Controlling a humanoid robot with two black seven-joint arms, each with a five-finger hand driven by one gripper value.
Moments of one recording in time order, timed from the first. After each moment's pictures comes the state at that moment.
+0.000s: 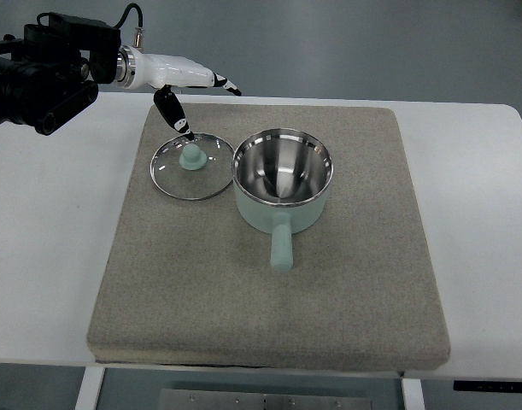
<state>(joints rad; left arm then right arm) -1.45 0.28 0.37 -0.43 1.12 -0.19 -0.61 0.06 0.00 -0.05 0.07 0.04 -0.08 0.15</state>
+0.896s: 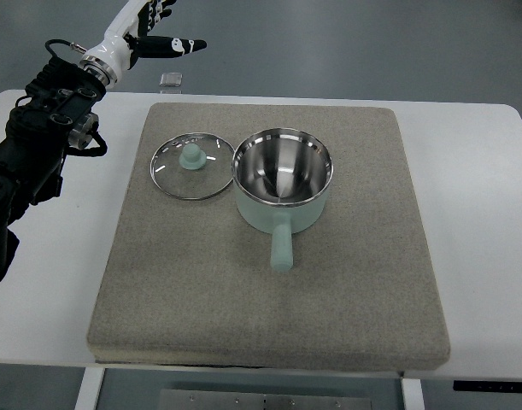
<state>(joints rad) -1.19 0.08 0.04 -0.04 -0.01 -0.19 -0.61 0.06 0.00 -0.05 0.07 0.04 -0.08 0.15</state>
